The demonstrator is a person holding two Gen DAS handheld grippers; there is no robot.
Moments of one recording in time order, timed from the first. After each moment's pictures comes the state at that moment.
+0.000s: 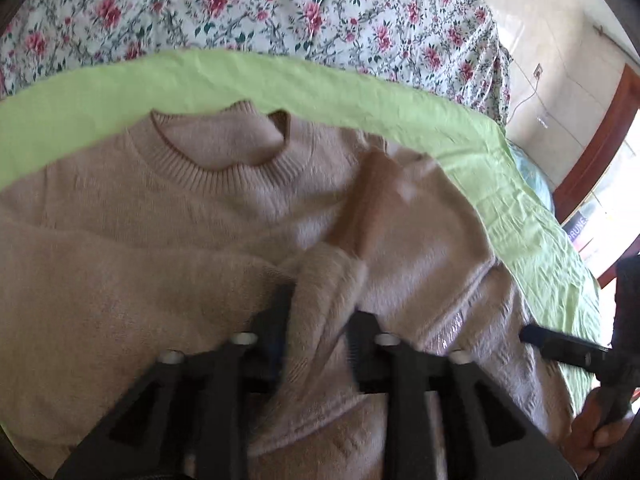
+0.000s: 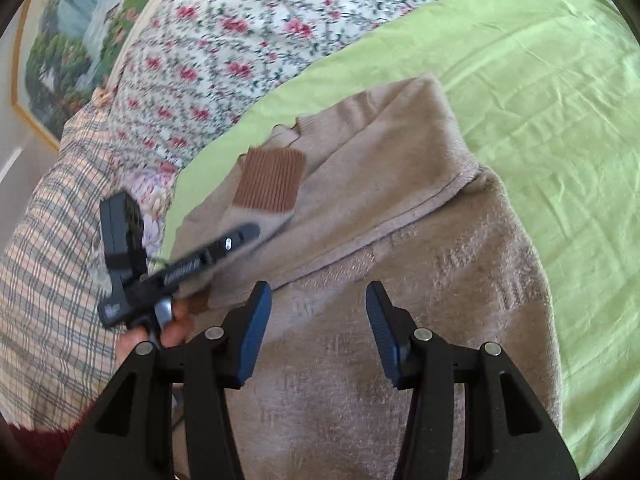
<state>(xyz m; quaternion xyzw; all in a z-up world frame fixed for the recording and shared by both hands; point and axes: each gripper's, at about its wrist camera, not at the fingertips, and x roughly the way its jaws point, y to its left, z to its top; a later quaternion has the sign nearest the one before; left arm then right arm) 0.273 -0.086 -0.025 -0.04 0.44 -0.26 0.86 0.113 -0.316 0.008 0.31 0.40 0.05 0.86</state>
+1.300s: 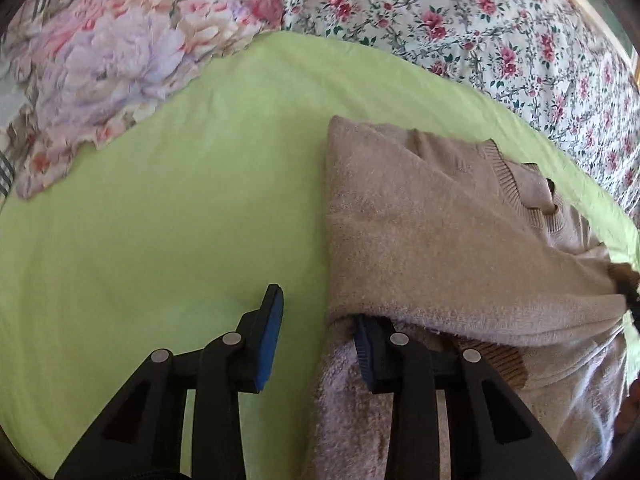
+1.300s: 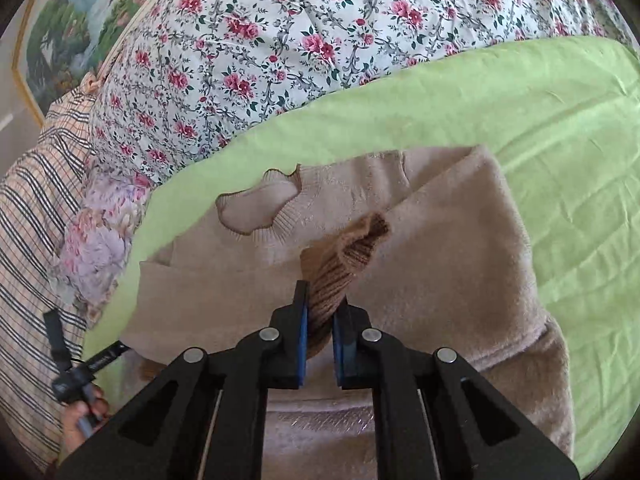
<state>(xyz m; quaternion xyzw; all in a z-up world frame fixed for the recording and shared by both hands) 0.240 0.129 -0.040 -0.11 0.43 0.05 0.89 0.212 -0.311 -0.003 0.21 0.38 0.02 0.90</state>
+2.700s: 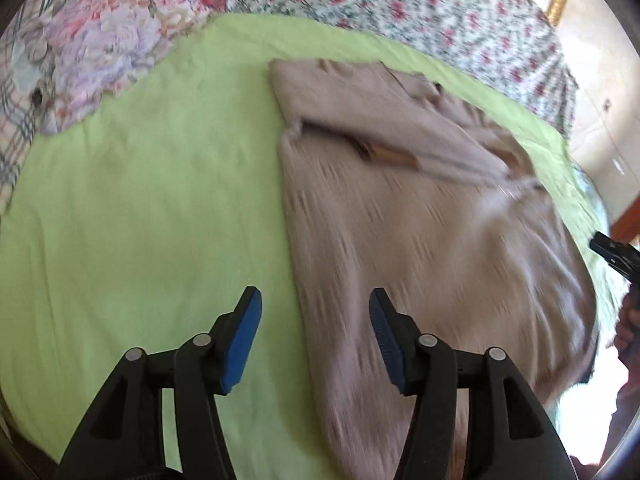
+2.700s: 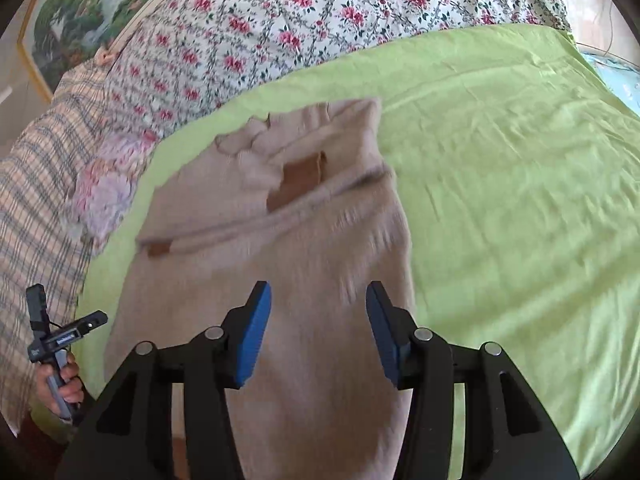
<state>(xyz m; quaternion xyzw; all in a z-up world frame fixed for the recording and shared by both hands) 0.051 0.116 -0.017 -0.07 0.48 -0.10 0.87 0.004 -0.337 0.031 0.18 0.42 0.01 0.89</state>
